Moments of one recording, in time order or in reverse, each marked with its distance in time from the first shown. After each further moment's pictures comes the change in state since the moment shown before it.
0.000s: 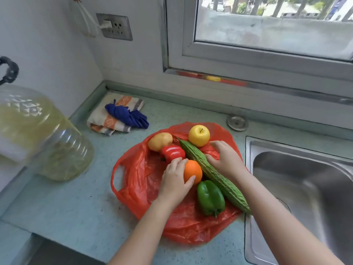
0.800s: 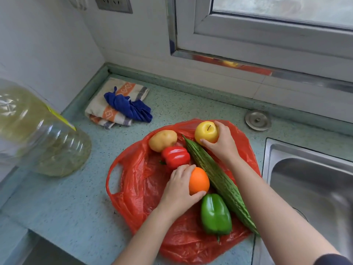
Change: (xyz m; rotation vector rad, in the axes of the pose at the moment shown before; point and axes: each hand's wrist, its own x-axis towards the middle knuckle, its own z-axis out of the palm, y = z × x) left_hand 0.023 -0.007 0.022 -0.017 -0.151 -0.087; right_hand 0.098 0.032 0.055 0.246 -0.028 0.129
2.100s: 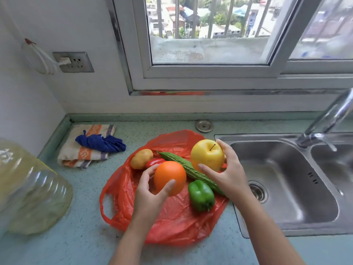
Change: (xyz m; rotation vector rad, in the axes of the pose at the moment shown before) left_hand -0.082 0.011 -0.088 -0.746 0.134 0.113; right_hand -0.214 -0.090 -0.068 0.249 0.455 0.065
